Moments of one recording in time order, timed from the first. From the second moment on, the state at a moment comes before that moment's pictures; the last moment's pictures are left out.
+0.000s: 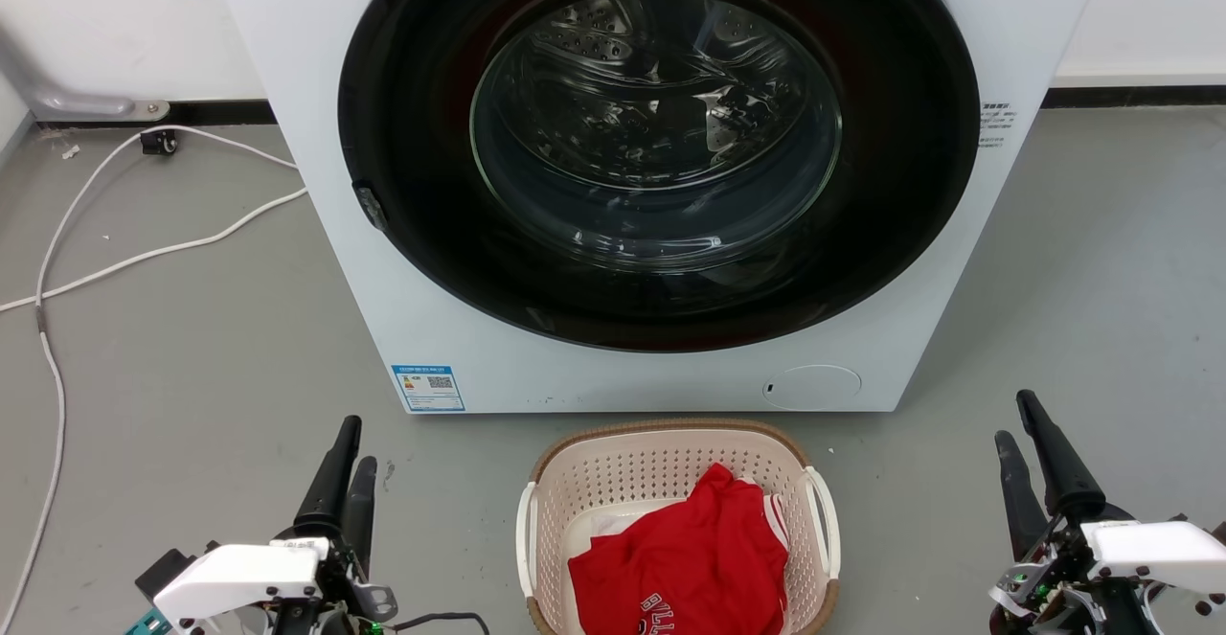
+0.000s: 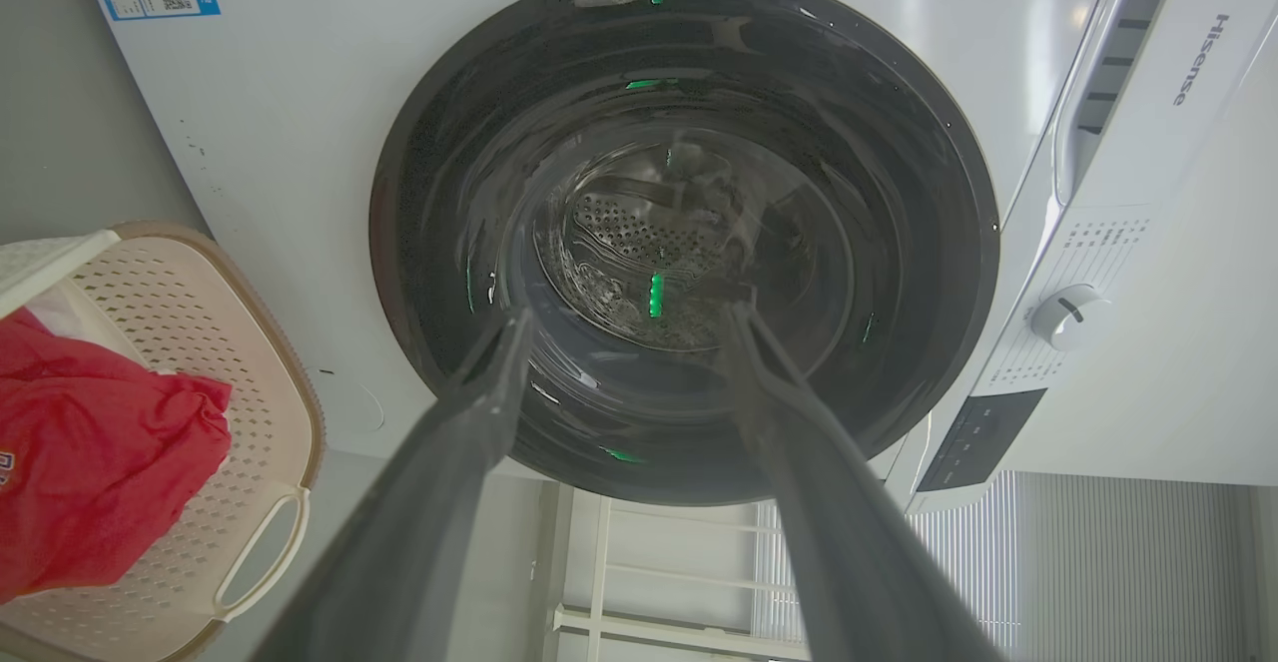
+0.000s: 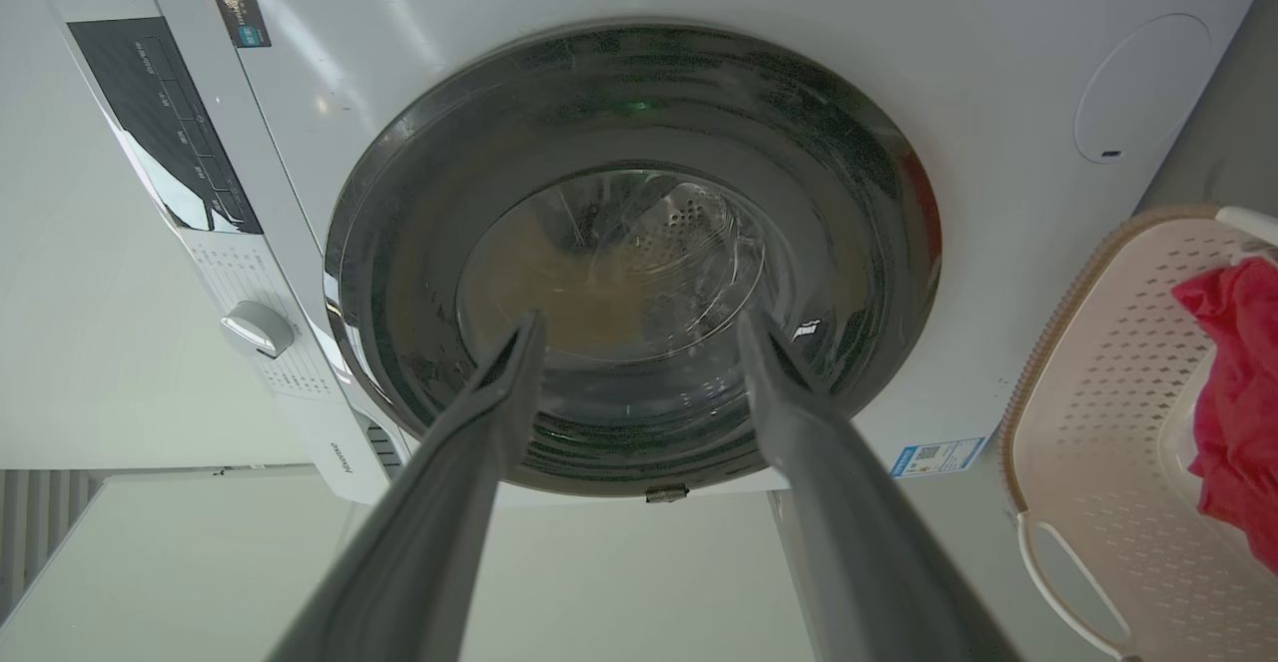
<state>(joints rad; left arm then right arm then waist) -0.07 0.05 0.07 0.28 -1.62 -0.13 0.08 -0.07 -0.05 -0.10 0.27 1.60 0.13 0.09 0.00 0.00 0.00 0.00</state>
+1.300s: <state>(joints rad) -0.07 0.05 -0.09 0.17 -0.96 -0.09 -0.07 -0.04 -0.06 -0.05 0.17 0.83 0.13 -0.07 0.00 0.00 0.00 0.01</state>
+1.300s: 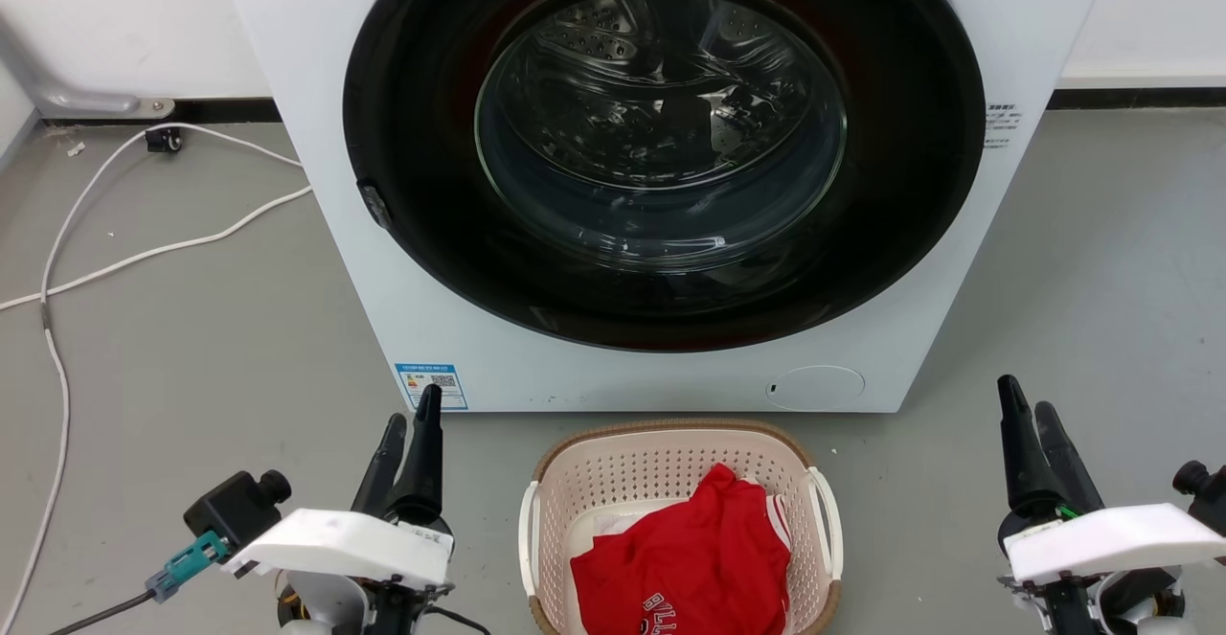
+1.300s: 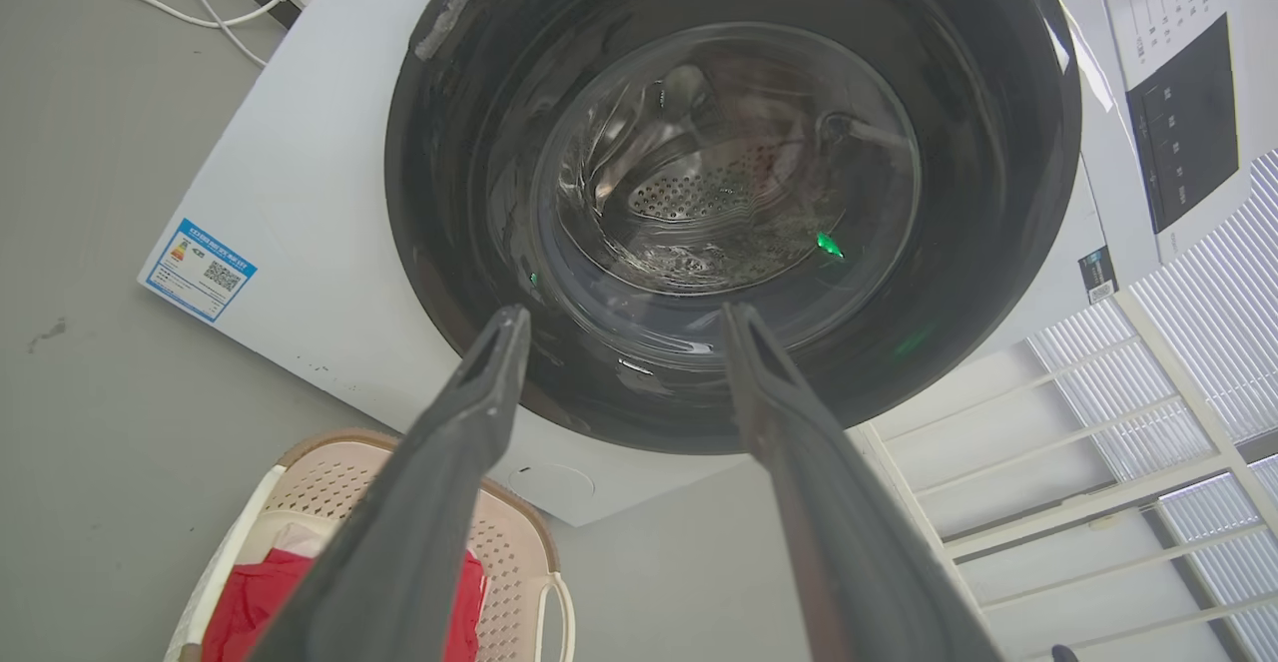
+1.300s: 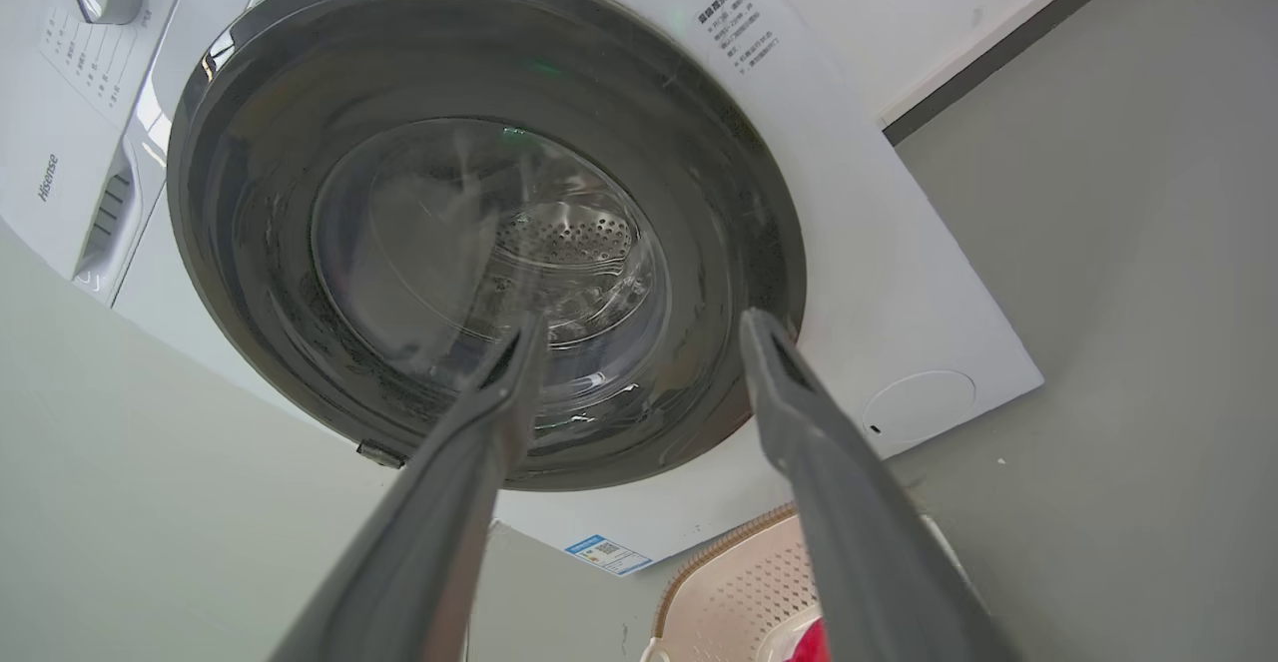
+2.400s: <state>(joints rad) -0.08 0.05 -0.19 0.18 -0.53 -0.03 -0.16 -0.02 -0.06 -0.02 0.16 0.38 0.13 -0.13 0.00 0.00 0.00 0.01</state>
